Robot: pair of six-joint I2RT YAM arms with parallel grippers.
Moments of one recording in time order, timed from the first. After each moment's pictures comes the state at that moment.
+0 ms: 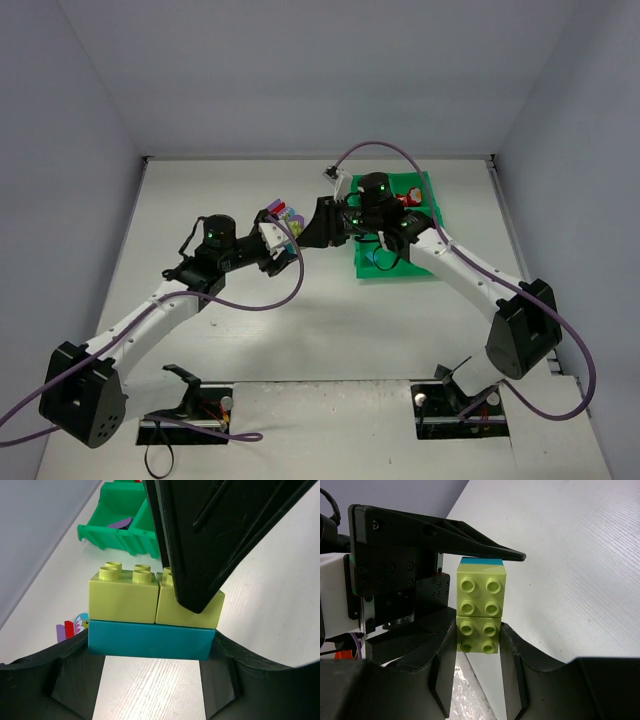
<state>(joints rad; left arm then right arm) -0.45 1.15 0.78 0.07 0.54 0.47 0.61 1.52 1.22 -0.15 -0.64 0.51</state>
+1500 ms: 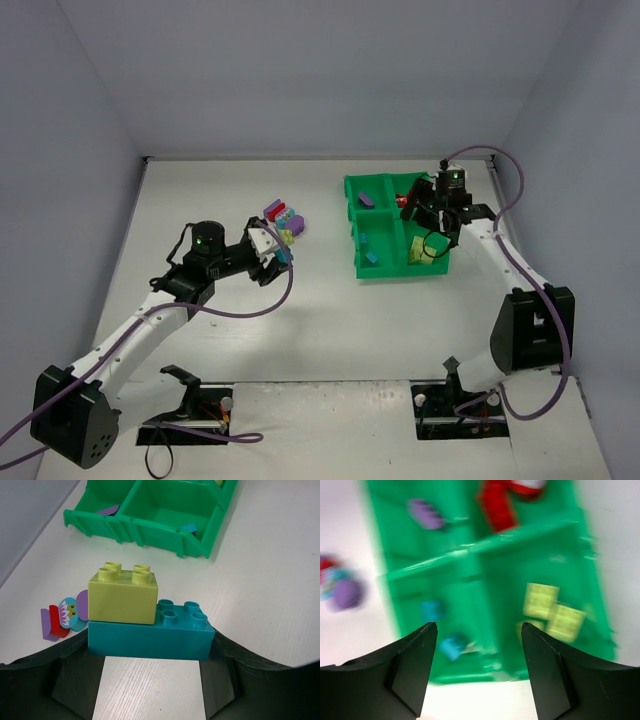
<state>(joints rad) -0.43 1.05 0.74 -0.04 0.58 0.42 0.13 1.52 1.13 -0.40 0.04 0.46</state>
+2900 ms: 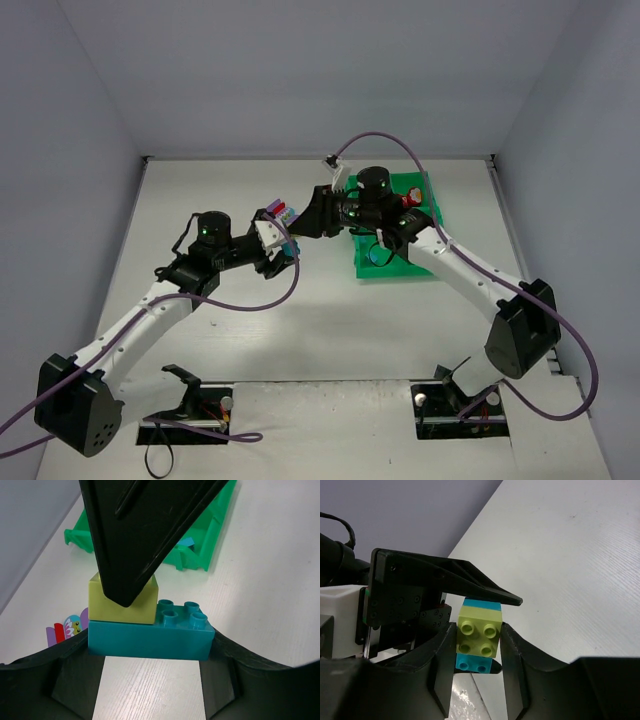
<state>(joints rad) -0.46 1.11 0.83 -0.06 0.61 0.44 0.64 1.52 1.25 -0.05 -0.60 0.57</state>
